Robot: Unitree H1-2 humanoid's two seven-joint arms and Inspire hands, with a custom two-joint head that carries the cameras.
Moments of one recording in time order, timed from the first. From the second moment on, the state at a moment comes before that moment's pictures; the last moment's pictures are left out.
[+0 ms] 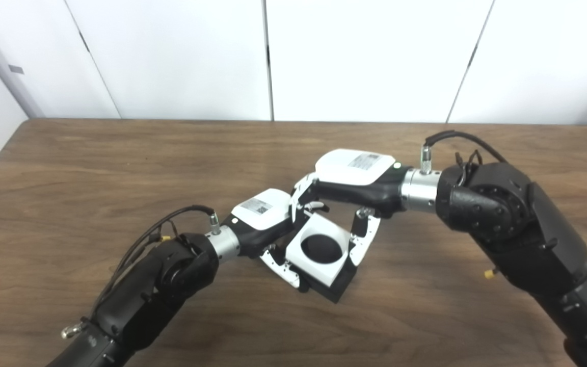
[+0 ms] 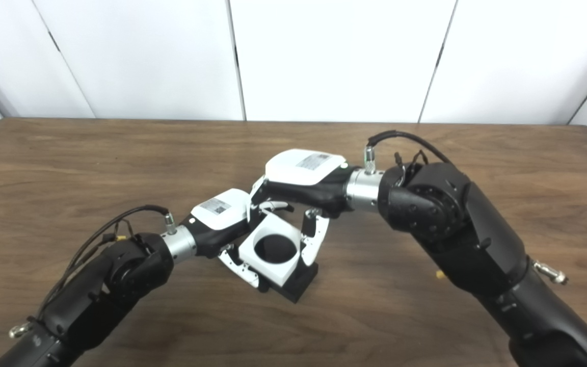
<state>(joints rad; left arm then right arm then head) -0.37 0.39 -0.56 0.02 0.70 -0.15 -0.36 -0.62 -0.43 0.47 -0.36 -0.52 0.10 0.86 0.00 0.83</state>
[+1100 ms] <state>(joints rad) -0.37 0.39 -0.56 0.02 0.70 -0.15 -0.36 -0.61 -0.43 0.47 -0.31 -0.55 0.07 0.85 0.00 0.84</state>
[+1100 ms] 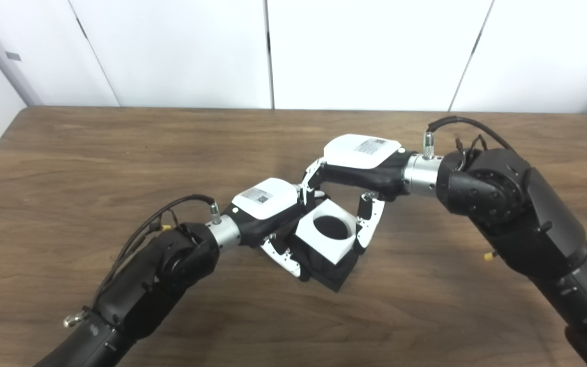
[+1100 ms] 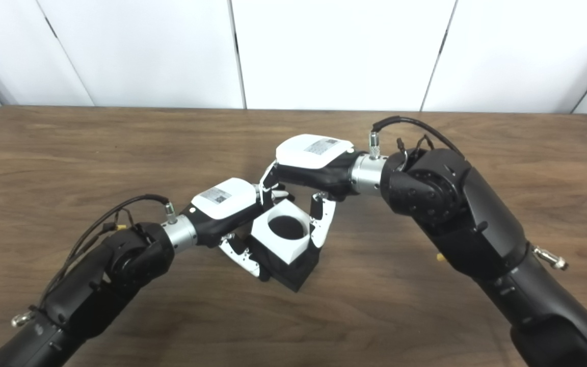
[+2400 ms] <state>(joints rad) -0.37 0.39 -0.56 0.02 0.70 -0.15 -0.36 -0.60 -0.43 0.51 -0.34 -0.60 0.08 0.84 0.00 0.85</state>
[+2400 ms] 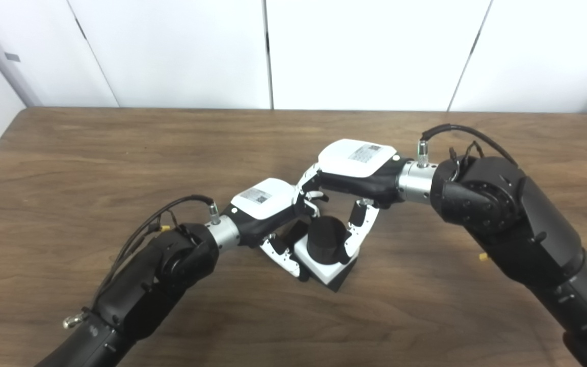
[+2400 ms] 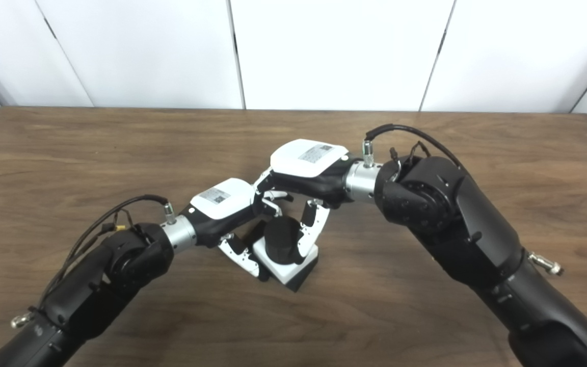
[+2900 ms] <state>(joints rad) -0.37 0.39 -0.56 0.02 0.70 -0.15 -0.36 -0.58 -0.43 0.48 -0.34 -0.58 0.08 0.84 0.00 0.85</state>
